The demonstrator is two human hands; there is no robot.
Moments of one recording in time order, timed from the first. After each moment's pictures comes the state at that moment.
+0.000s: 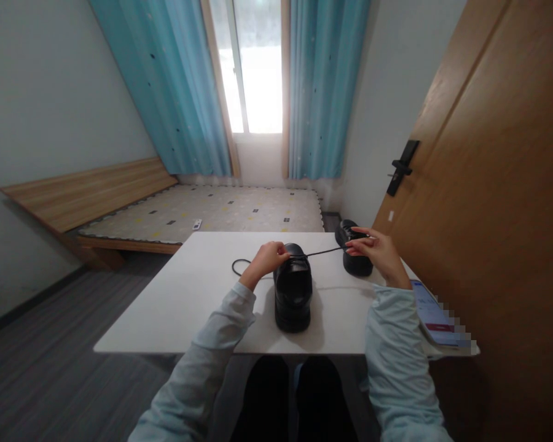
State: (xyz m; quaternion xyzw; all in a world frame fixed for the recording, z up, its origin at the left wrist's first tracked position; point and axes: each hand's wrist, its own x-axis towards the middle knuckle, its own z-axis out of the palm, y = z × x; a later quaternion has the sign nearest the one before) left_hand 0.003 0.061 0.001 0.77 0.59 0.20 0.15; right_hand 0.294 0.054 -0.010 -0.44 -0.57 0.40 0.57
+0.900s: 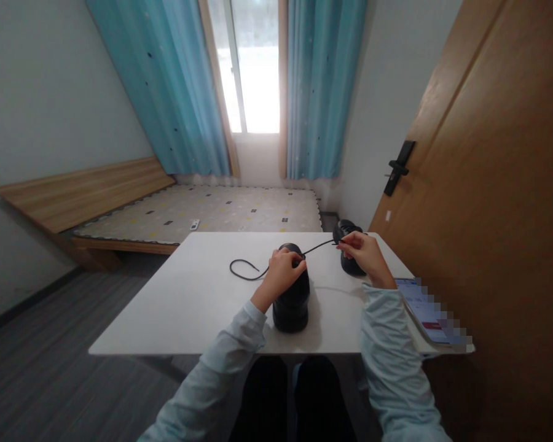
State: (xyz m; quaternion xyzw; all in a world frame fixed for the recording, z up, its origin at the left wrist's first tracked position) left_hand 0.045 0.024 -0.013 0.77 0.57 0.27 0.11; right_hand 0.274 0.060 -0.016 -0.49 -0.63 0.30 0.53
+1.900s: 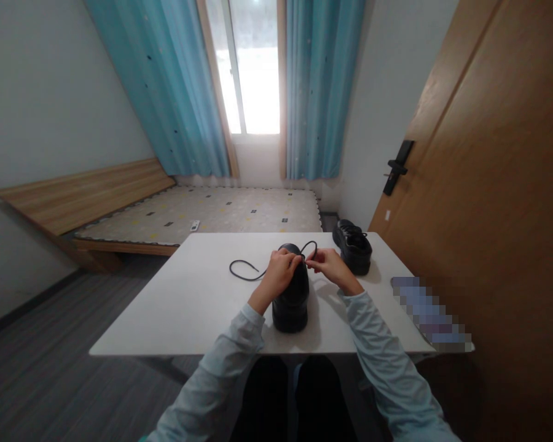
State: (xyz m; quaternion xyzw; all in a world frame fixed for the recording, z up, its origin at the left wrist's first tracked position) left_hand 0.039 0.030 -0.023 0.79 0.53 0.30 0.11; right_hand 0.213 0.063 -0.047 -0.44 -0.67 0.42 0.42
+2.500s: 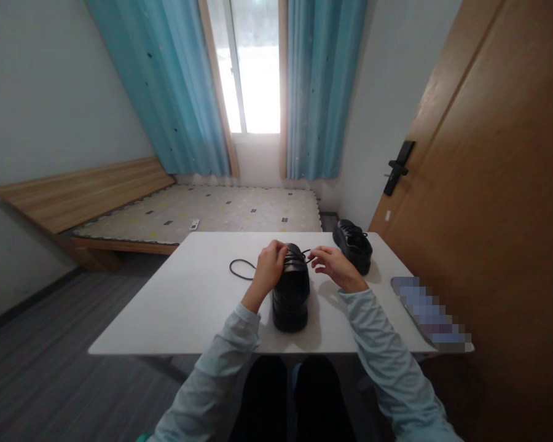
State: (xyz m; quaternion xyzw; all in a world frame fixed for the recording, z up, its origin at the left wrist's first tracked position) left_hand 0.020 0.036 -0.021 0.69 0.56 0.42 0.17; right_hand 0.209 0.046 -0.026 -0.43 -0.51 0.58 0.45
